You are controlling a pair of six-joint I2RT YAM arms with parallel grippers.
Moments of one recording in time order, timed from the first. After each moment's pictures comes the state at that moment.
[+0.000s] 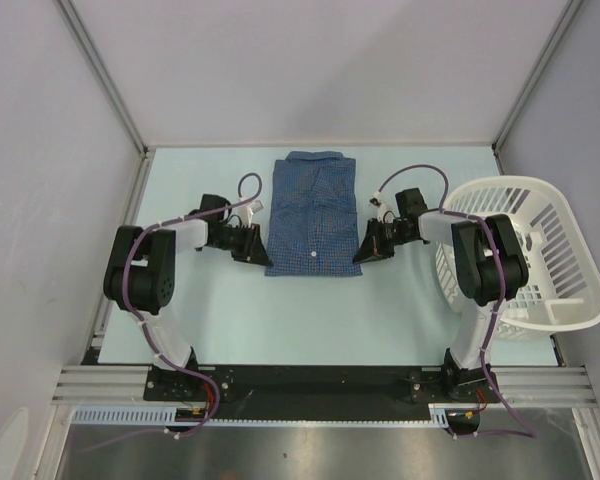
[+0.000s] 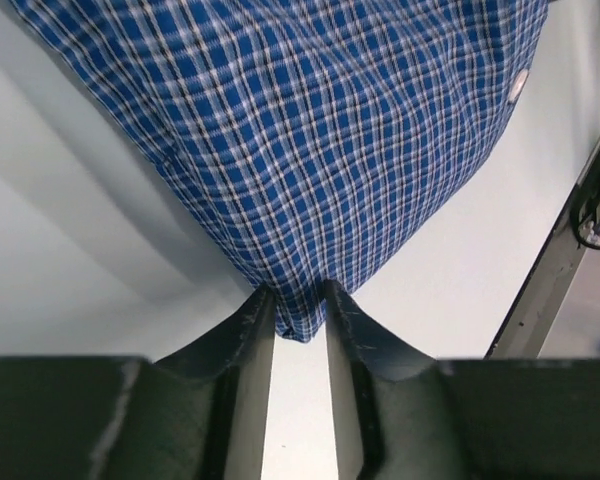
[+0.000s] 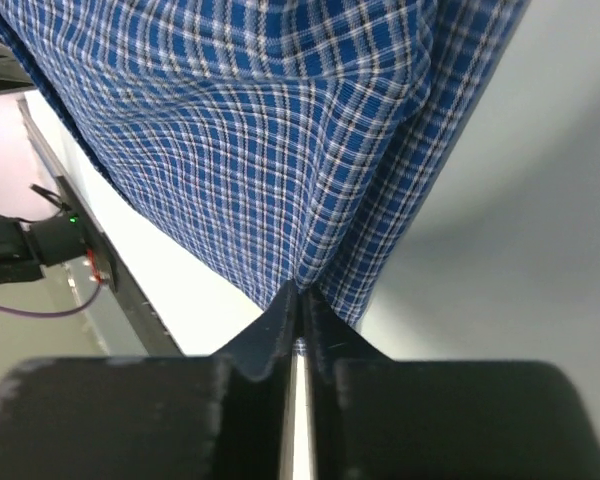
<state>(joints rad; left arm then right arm) -0.14 1.83 1.00 -0.32 0.85 0.07 0.22 1.92 1.10 -0.30 -0.82 0.21</state>
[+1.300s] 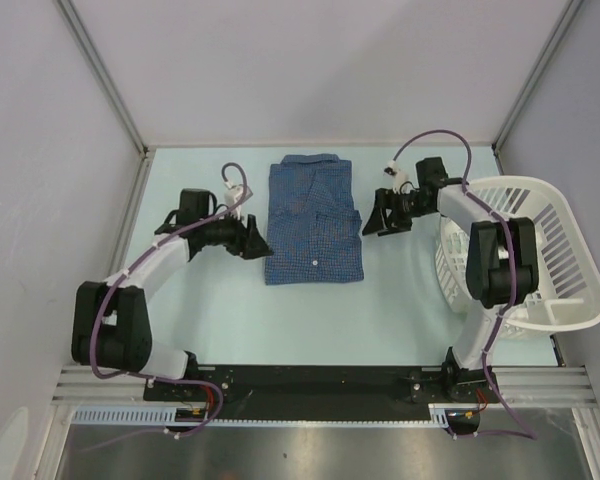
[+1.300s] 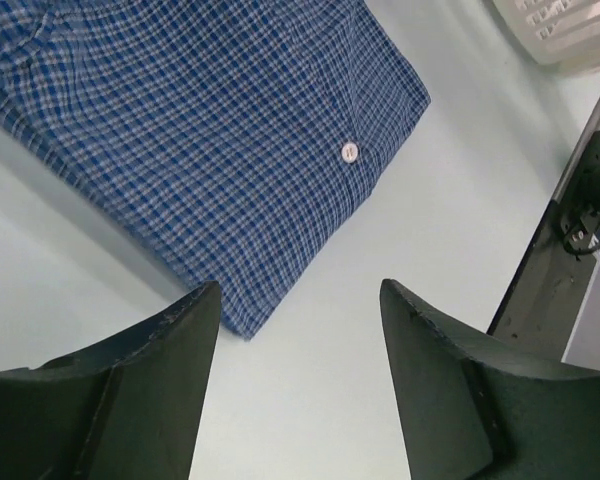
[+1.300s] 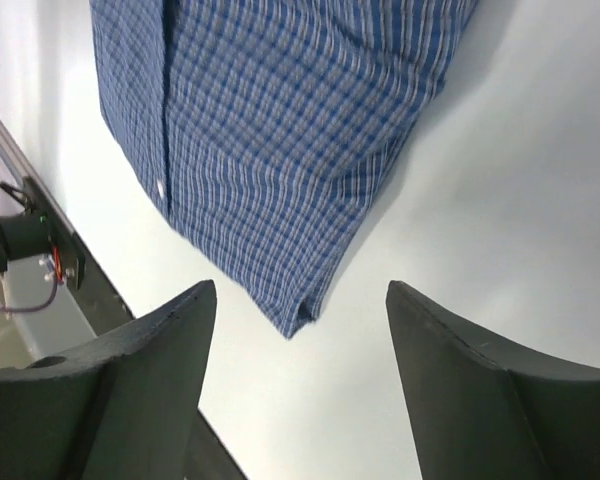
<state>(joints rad) -0.13 1.42 0.88 -0.30 0.85 0.06 0.12 1.88 1.35 -0.62 -0.80 -0.04</state>
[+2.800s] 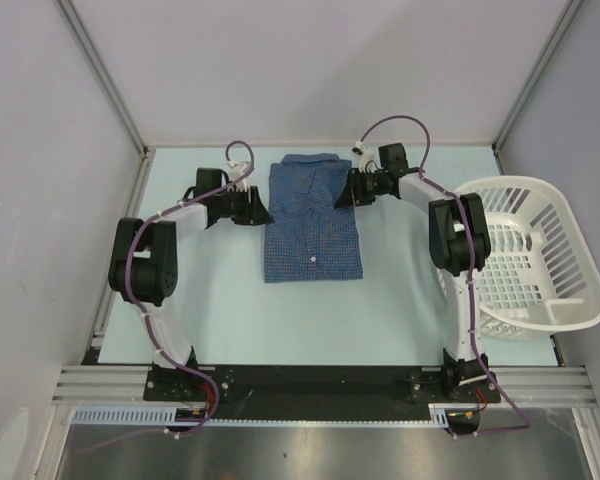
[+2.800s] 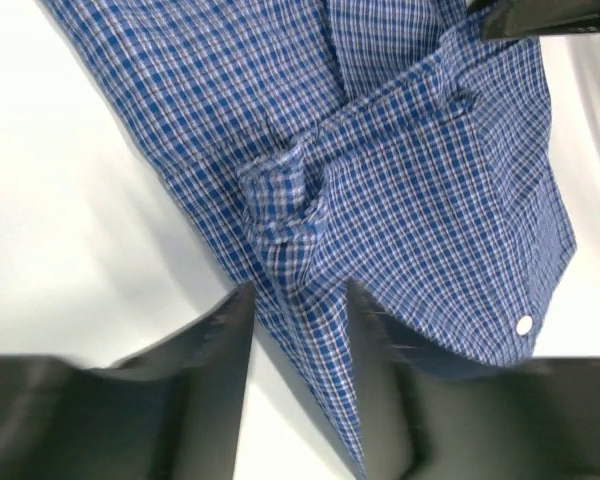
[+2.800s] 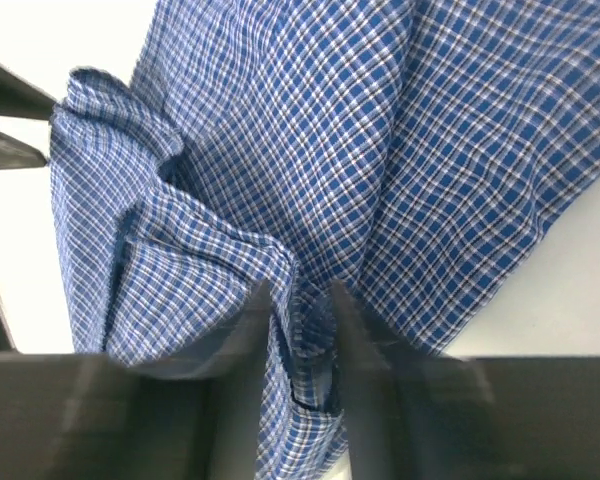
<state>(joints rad) -0.12 1.90 1.17 -0.03 0.69 -0.10 0.24 2.29 1.74 -0.28 -0.77 0.12</state>
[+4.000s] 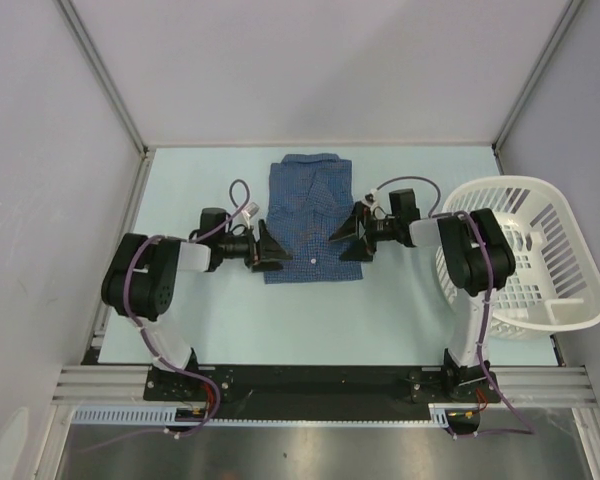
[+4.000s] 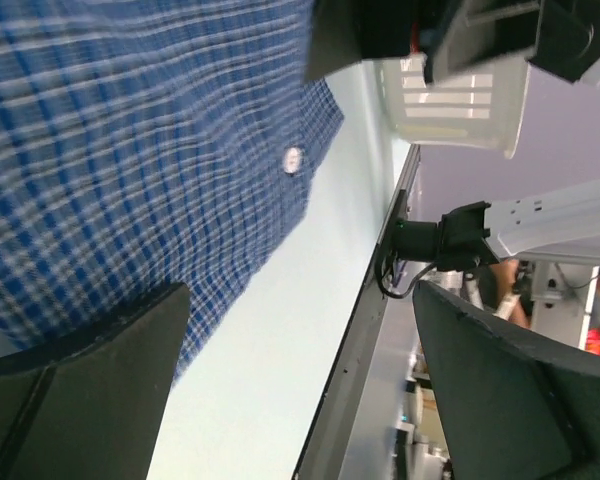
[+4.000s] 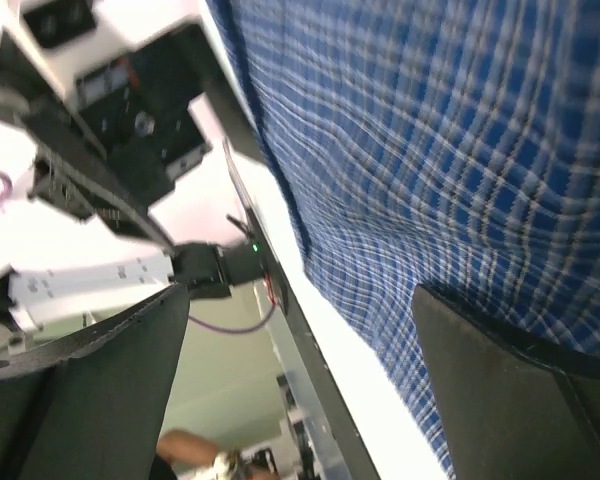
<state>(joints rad) -0.18 1.81 0.72 0.38 1.08 -0.66 0.26 2.04 1.04 0.20 -1.08 0.81</state>
